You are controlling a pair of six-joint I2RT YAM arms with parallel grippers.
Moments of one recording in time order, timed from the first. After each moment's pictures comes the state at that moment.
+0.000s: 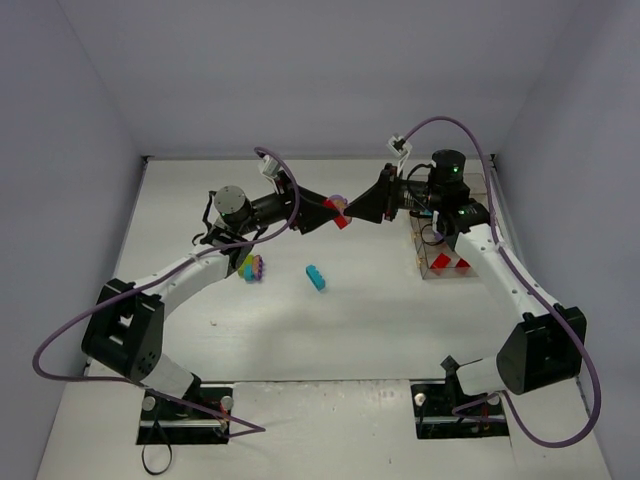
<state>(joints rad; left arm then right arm) -0.46 1.51 0.98 0.75 0.76 -0.70 0.26 1.39 1.19 -0.06 -1.03 0.33</state>
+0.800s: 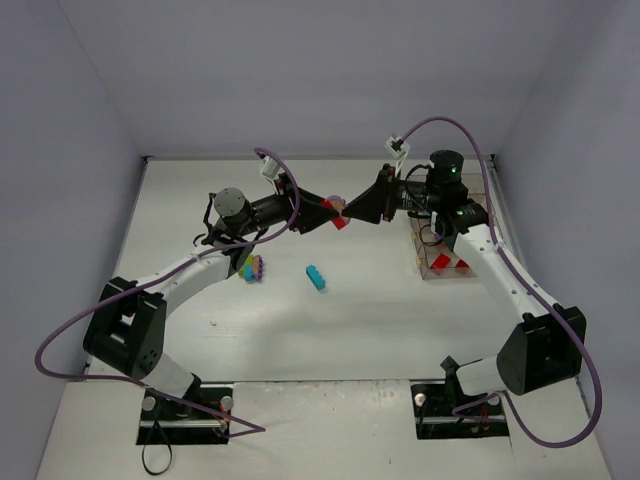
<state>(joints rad) -0.46 1.52 0.97 0.82 0.78 -0.76 0.28 1.39 1.19 -0.05 -1.02 0.34</state>
